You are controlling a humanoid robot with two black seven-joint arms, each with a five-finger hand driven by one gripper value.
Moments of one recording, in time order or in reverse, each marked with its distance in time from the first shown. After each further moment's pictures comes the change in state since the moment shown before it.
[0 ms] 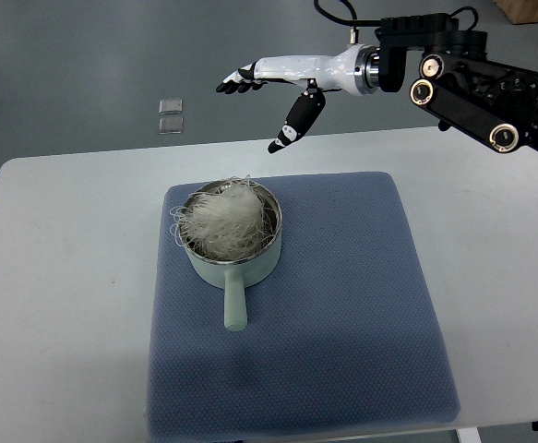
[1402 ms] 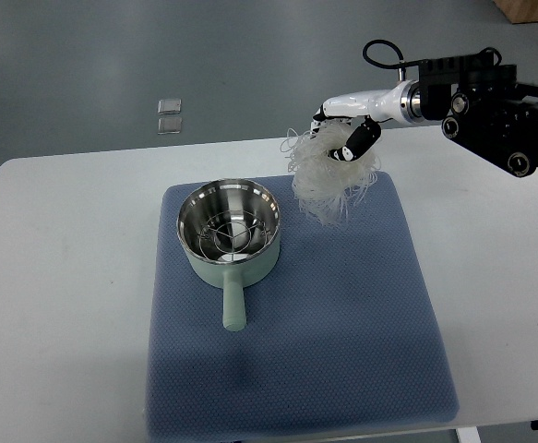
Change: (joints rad) left arm 0.003 0.000 0.004 0.000 -0.002 0.000 0.000; right arm 0.033 -0.027 -0.226 -0.106 -0.149 -0.036 0.005
